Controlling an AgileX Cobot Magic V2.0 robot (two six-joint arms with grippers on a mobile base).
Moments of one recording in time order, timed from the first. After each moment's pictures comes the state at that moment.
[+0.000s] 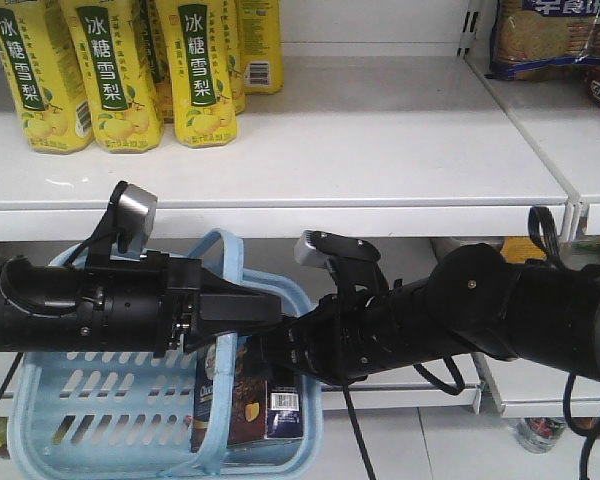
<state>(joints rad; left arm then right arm) -0.31 1.42 -0.78 -1.62 1.01 0.92 0.62 1.62 -0.94 0.89 0.46 -0.35</state>
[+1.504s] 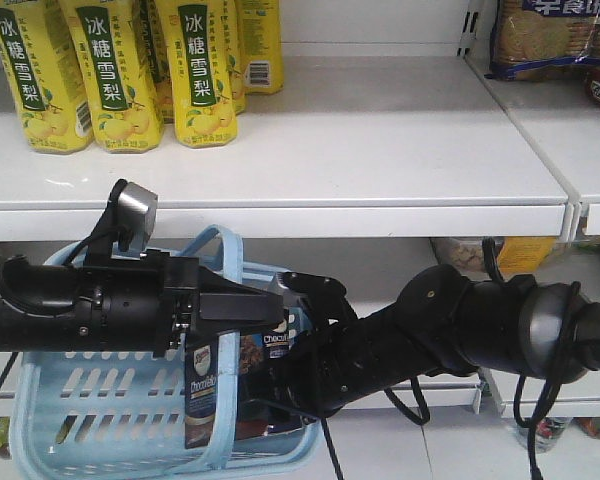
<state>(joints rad) -0.31 1.42 -0.78 -1.63 1.03 0.93 0.62 1.76 -0.94 1.08 0.54 -0.61</state>
